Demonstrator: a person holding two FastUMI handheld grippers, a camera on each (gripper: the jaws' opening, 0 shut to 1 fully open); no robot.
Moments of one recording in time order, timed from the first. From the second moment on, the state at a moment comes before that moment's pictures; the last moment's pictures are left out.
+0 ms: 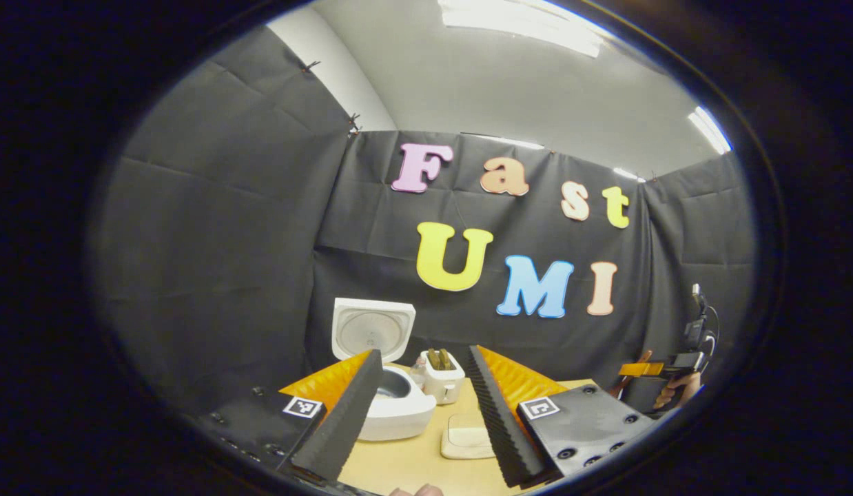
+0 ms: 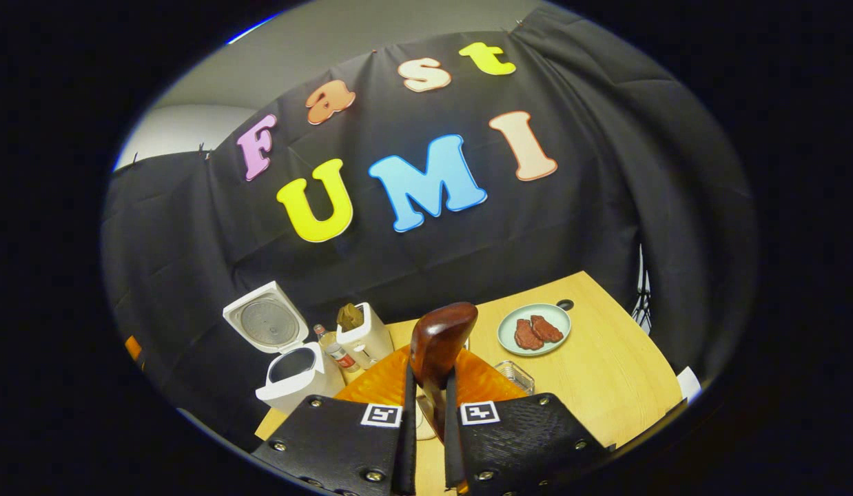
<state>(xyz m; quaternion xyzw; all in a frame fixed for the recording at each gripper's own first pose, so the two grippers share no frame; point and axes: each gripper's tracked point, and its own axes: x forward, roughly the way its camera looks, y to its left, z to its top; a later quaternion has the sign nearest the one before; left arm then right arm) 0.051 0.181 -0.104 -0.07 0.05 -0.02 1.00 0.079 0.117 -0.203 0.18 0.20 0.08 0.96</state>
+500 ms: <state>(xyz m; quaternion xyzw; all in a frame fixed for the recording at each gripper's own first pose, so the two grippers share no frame) 0.077 0.259 -0.100 -0.05 0.05 0.04 1.00 0.126 0.271 -0.207 0.10 0.17 0.18 0.96</state>
